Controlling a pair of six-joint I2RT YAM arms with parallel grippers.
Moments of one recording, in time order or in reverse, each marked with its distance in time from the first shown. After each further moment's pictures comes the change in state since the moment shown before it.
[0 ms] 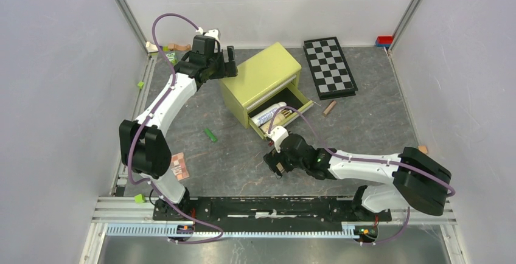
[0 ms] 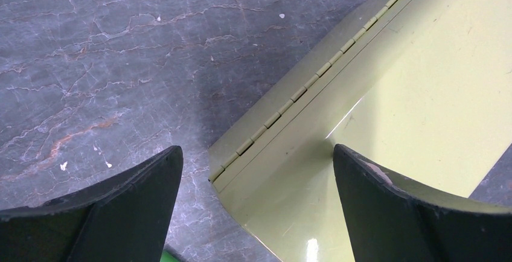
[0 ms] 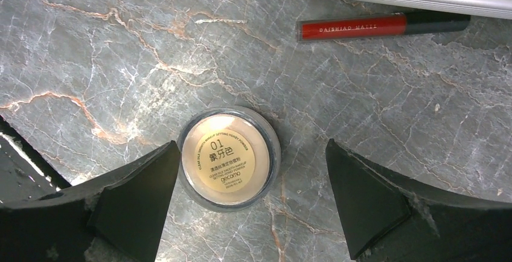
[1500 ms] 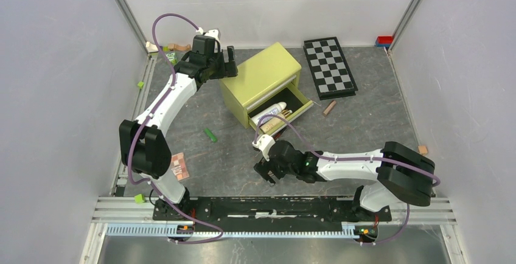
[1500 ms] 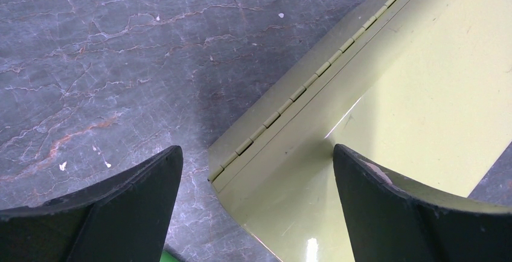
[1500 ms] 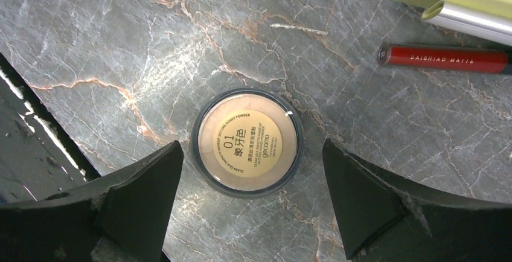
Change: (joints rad) left arm 0.000 0.000 0.000 0.000 0.004 0.000; right arm 0.100 0.126 0.061 0.029 -0.031 -0.029
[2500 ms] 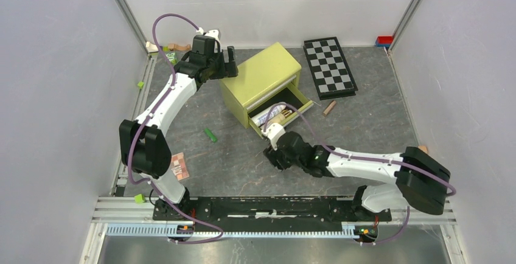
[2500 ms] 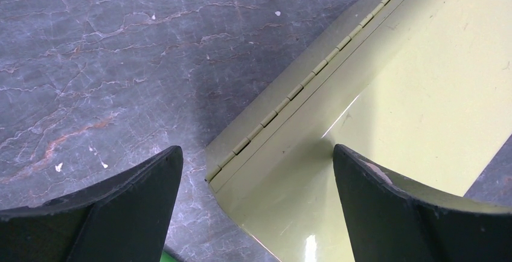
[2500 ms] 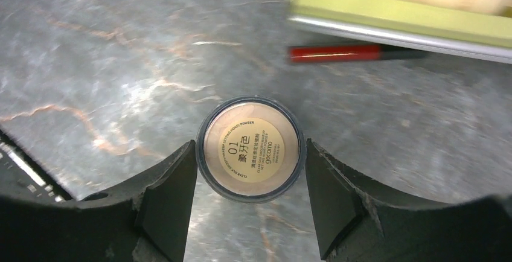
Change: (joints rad) left arm 0.000 0.000 0.000 -0.001 0.014 0.000; right arm -0.056 -0.101 0.018 -0.079 0.080 -0.012
